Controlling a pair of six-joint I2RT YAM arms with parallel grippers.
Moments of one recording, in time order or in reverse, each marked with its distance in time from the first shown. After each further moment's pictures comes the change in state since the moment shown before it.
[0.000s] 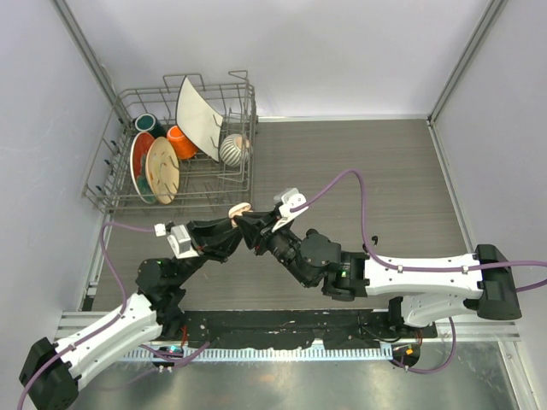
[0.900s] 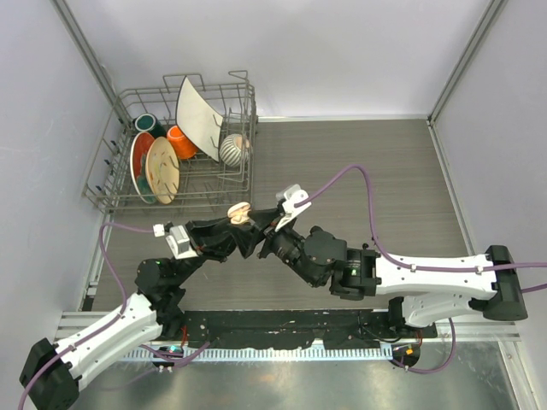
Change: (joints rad) left arm 0.002 0.007 -0.003 0.011 0.014 0.004; right arm 0.006 -0.032 0.069 -0.170 -0.039 0.075
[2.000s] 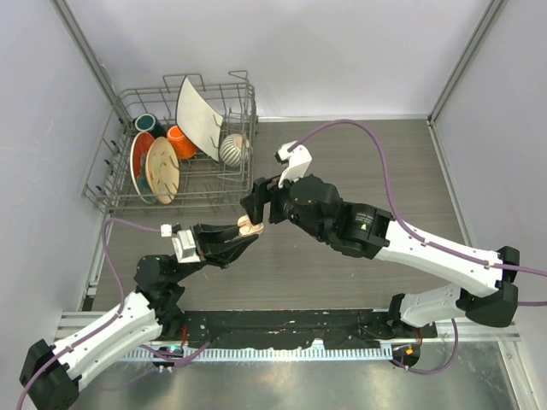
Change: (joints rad) left arm 0.000 0.003 0.050 -0.072 0.196 0.011; right arm -0.248 0.069 0.357 -0.631 -0.182 0.175
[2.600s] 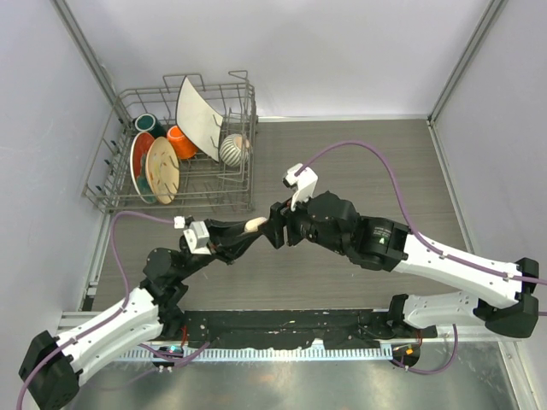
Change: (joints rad) left arm -0.005 0.067 0.005 -0.066 -0.052 0.016; right arm -0.006 -0.149 -0.184 -0.048 -0.203 -0.060
